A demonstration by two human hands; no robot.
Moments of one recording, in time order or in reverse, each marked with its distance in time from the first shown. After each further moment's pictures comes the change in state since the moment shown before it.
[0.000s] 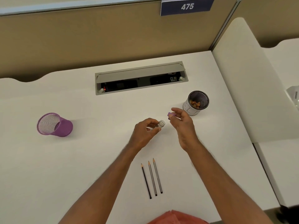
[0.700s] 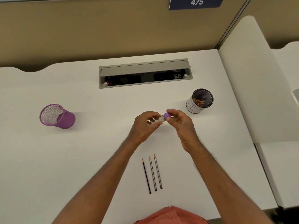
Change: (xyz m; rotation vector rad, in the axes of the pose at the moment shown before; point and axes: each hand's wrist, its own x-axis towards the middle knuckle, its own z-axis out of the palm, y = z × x) left_hand -0.005 0.011 -0.013 0.026 0.064 0.128; right_hand -0.016 0.001 0.003 -0.188 -0.151 -0.073
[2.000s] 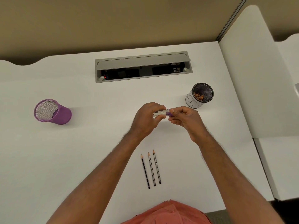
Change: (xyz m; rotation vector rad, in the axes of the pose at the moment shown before) left_hand 0.007 0.028 0.001 0.283 -0.016 0.234; right_hand 0.015 -0.005 -0.029 -0.006 -0.087 0.112
